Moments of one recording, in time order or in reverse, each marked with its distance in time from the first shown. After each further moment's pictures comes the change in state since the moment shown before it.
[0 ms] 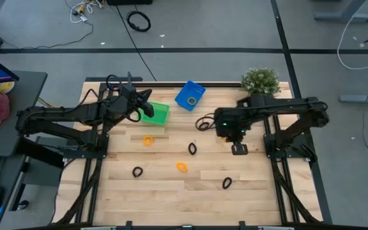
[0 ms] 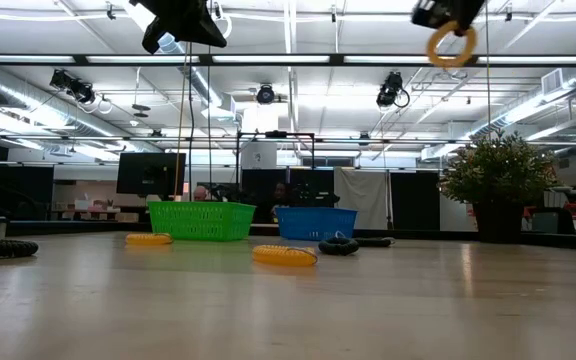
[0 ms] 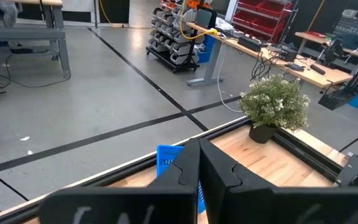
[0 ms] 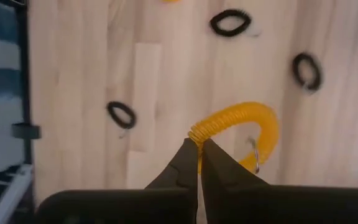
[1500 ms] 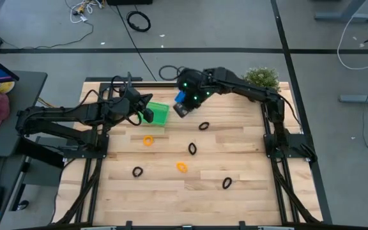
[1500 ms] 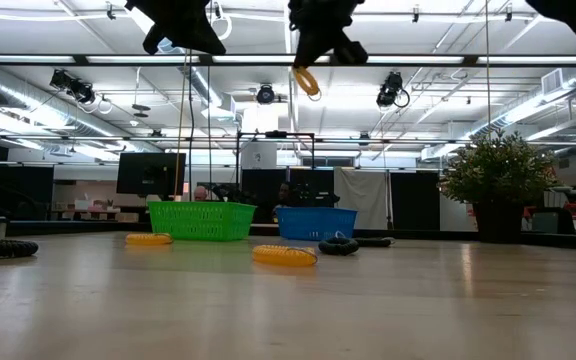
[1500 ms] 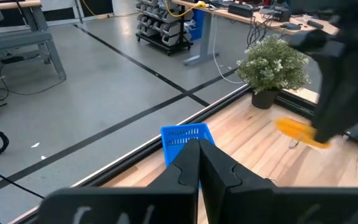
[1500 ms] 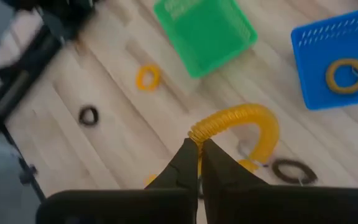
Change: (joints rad) left arm 0.000 -0.001 0.000 -0.091 0.071 0.106; right arm -0.297 0.454 0.565 0.225 0.016 0.619
